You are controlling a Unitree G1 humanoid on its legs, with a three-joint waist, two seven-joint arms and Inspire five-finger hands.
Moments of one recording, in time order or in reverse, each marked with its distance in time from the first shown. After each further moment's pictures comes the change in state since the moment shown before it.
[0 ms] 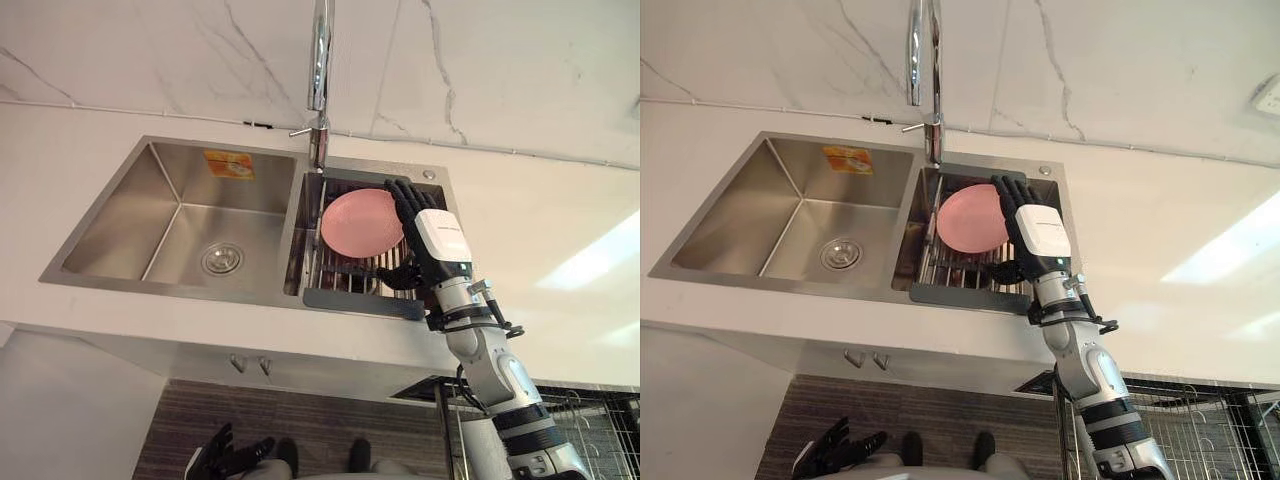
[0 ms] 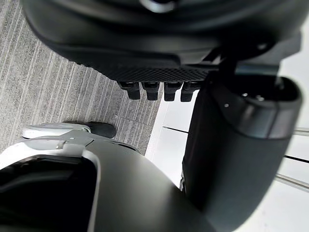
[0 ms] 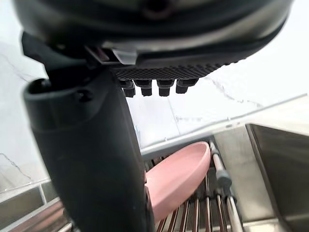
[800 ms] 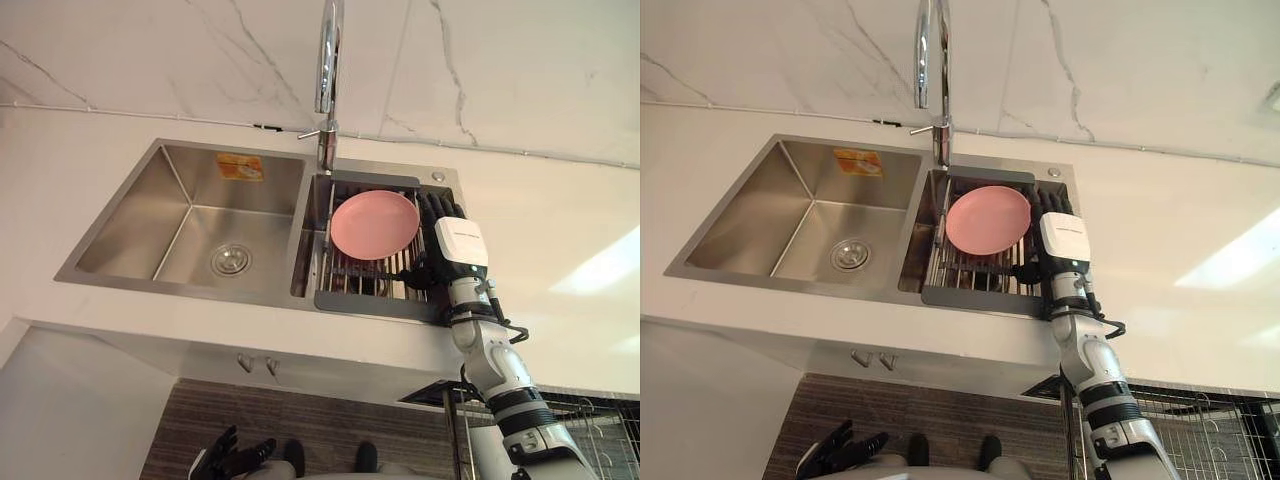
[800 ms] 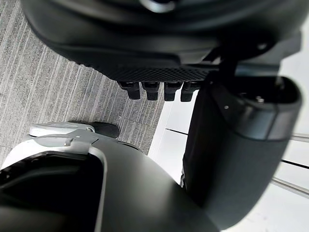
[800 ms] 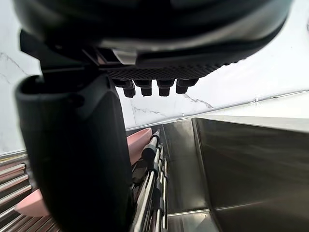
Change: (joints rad) left arm 0.000 -0.002 -0.004 -0.019 0.000 0.045 -0.009; right arm -0.095 0.001 -0.014 0.253 -0.071 0.129 -0.053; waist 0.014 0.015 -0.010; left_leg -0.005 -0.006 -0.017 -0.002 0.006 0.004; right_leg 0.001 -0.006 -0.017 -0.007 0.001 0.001
